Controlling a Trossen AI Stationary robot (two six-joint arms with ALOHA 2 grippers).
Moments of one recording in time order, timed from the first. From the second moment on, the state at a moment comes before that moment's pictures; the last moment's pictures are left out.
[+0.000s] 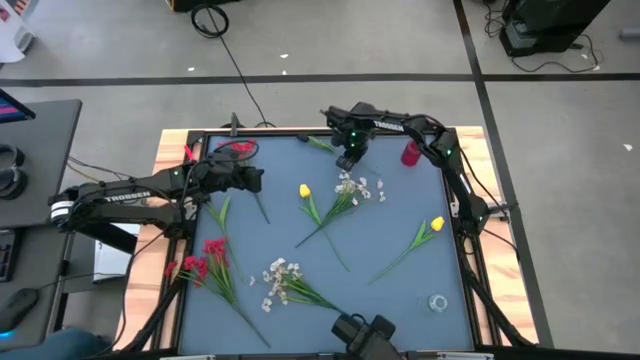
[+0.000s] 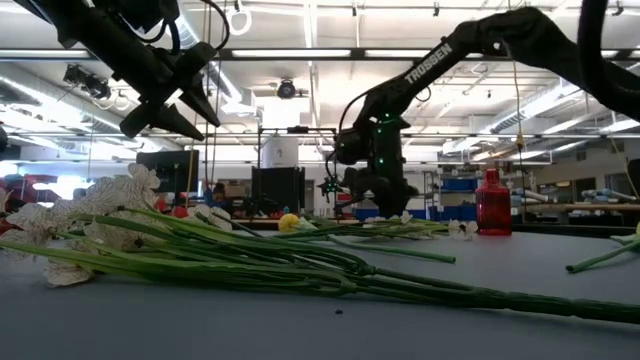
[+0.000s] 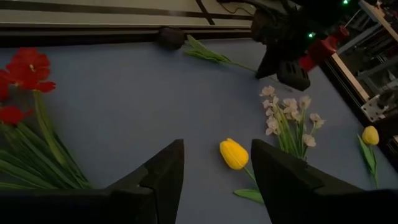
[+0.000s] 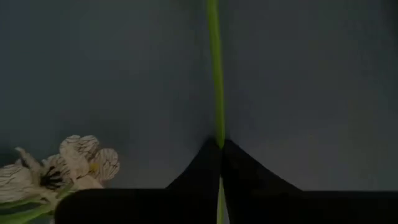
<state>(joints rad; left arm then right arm) 0.31 0.85 0.59 -0.33 -0.31 -0.82 -0.65 2.30 1.82 -1.13 -0.09 -0.01</state>
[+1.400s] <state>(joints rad) 0.27 1.21 0.83 0.51 -0.04 -0.29 -0.23 1.49 1.17 -0.07 -0.11 0.17</state>
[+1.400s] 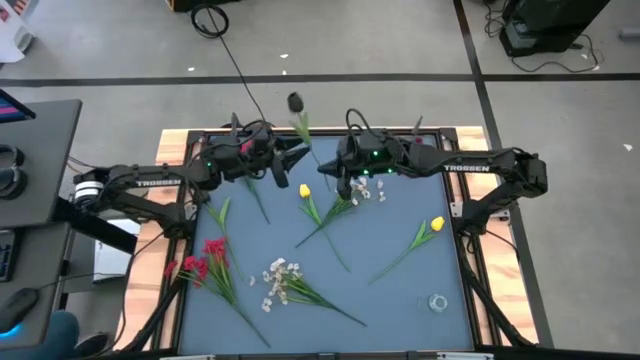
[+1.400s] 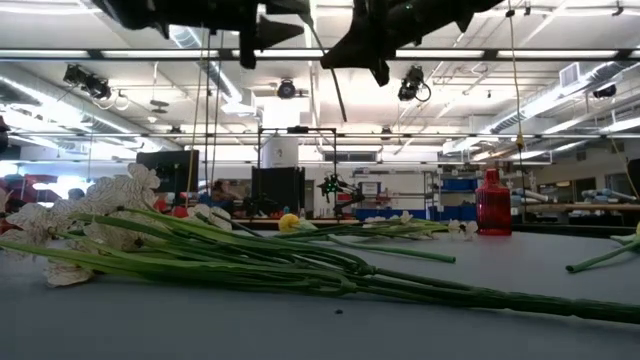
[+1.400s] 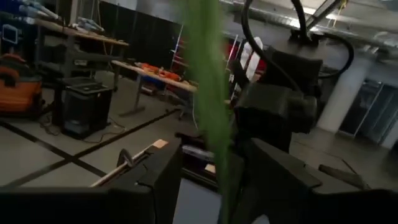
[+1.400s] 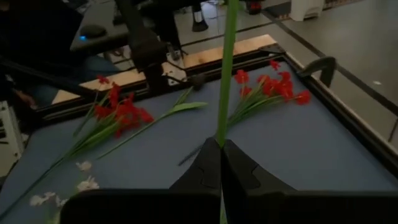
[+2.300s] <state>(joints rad) 0.23 1.24 0.94 0.19 0.02 -0.16 -0.29 1.39 1.17 0.02 -0.17 0.22</state>
